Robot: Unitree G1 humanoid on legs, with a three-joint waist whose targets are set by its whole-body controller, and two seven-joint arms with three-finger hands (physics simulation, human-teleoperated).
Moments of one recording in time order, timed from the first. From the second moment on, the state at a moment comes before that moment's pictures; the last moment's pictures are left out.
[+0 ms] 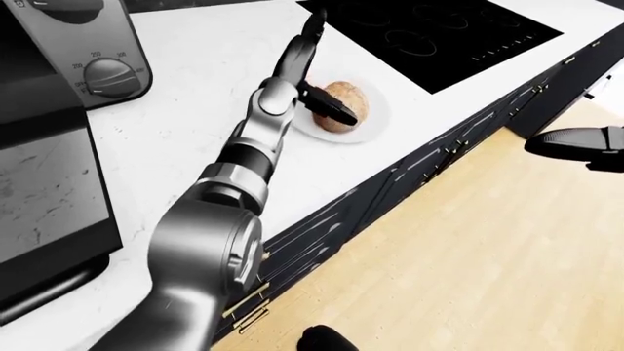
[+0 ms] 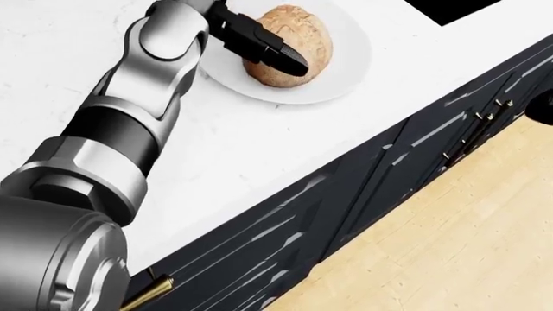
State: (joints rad) left arm -1.49 0.08 0.17 1.39 0.32 -0.22 -0.10; right arm -0.45 -0.72 -0.56 -0.90 0.94 0.86 -0.51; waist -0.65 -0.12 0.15
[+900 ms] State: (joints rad) left arm -1.63 0.23 0.09 1.25 0.29 -0.14 -0.05; right arm -0.54 -0.68 -0.47 -0.87 0.87 0.88 -0.51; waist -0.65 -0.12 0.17
